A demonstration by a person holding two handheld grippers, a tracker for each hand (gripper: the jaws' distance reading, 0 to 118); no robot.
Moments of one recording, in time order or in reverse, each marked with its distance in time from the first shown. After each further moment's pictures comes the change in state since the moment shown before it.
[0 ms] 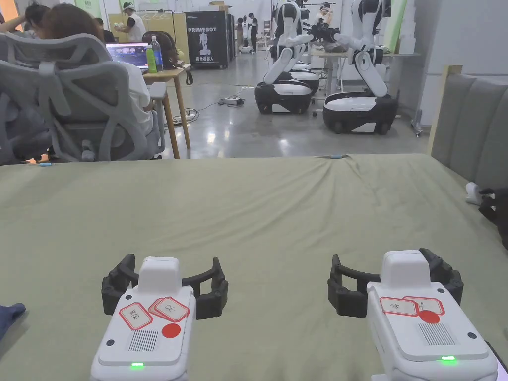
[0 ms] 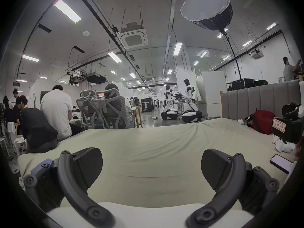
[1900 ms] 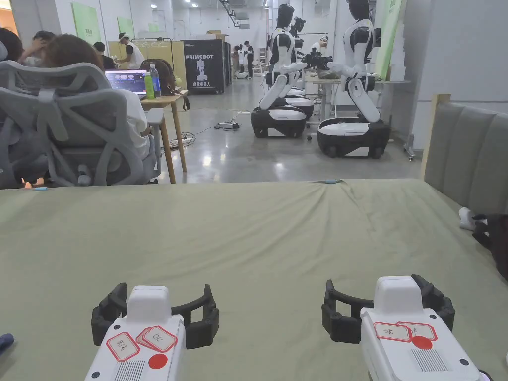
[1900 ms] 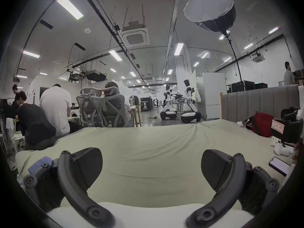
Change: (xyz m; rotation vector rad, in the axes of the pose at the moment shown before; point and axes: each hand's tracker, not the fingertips) left arm -0.006 0.002 -0.005 -0.008 -0.012 0.024; right arm -0.001 0.007 -0.007 -0.007 0.003 -0.021
